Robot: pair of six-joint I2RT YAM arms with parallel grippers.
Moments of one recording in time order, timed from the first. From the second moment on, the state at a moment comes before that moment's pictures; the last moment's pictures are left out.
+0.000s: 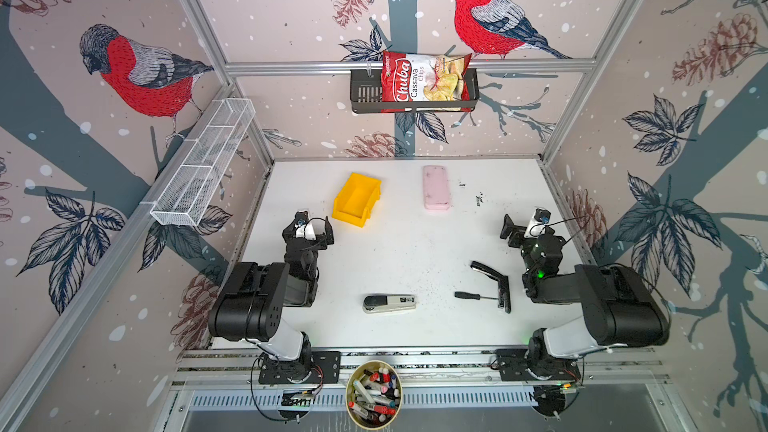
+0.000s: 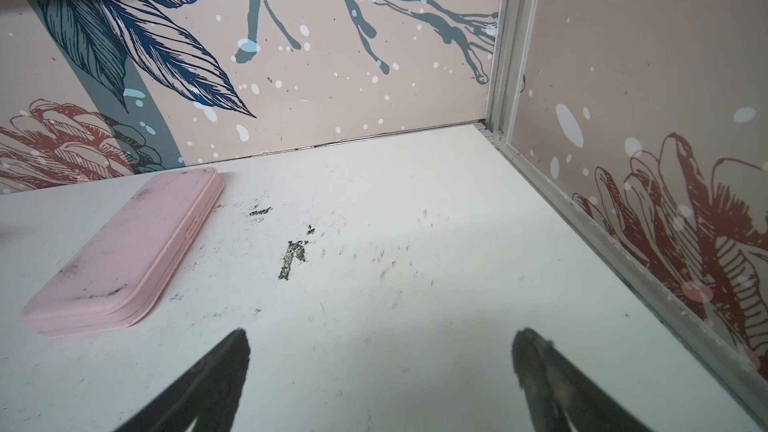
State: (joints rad) left arm -0.04 1.56 0.23 1.21 -0.13 0.01; right arm 0.00 1.50 0.23 1.11 0.04 0.05
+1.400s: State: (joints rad) left arm -0.16 1.13 0.31 0.78 0.05 0.16; right arm 0.11 1.02 0.33 0.58 -0.02 -0.04
